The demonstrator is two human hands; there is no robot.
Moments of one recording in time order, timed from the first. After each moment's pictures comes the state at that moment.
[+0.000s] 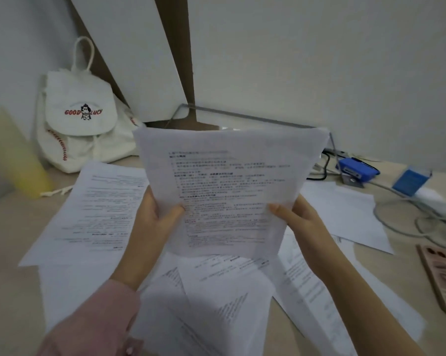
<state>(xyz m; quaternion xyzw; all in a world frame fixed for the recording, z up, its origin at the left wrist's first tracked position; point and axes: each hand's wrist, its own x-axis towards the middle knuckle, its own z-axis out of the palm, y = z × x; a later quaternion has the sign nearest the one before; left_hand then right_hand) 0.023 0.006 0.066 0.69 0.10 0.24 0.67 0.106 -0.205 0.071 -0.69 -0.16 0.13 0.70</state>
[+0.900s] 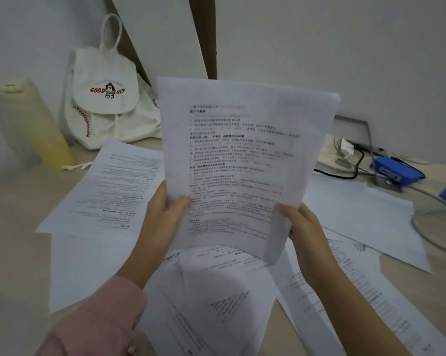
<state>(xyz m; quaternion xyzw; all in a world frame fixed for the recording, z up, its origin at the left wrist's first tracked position) 0.033 -0.011 0.044 0.68 0.22 0.25 0.66 0.119 -0.194 0.042 -0.69 -0.06 0.18 0.69</state>
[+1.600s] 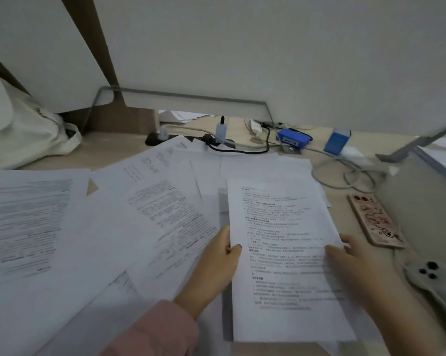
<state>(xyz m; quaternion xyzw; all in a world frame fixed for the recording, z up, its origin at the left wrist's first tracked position) 0.048 -0.121 -0.005 0.77 0.00 -0.12 0.63 0.055 -0.347 0.010 -0.83 0.24 0.00 0.51</state>
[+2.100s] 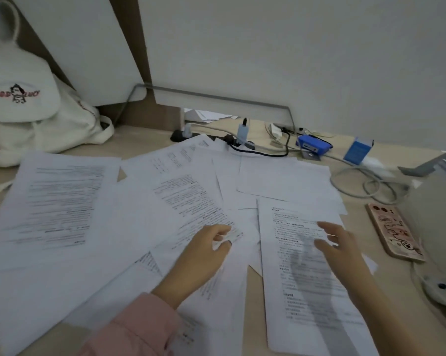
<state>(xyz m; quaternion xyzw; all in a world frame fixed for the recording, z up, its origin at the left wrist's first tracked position) 0.027 -0.075 -0.002 0.85 0.02 -0.04 0.53 0.061 -0.312 0.011 -0.89 0.11 -0.01 0.43</state>
